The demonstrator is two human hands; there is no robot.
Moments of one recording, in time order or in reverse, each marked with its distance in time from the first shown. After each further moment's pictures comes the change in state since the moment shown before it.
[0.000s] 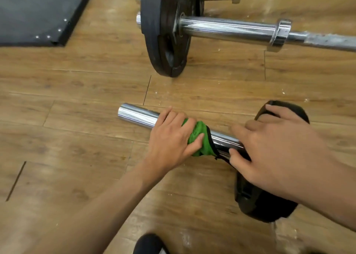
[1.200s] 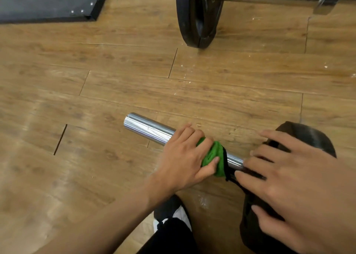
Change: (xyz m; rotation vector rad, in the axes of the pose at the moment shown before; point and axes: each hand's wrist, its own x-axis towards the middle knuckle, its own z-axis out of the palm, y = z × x) left_hand -0.105 0.037 -0.034 -0.031 -0.168 0.045; right_hand -0.065 -0.031 0.029 0.108 0.125 -0.582
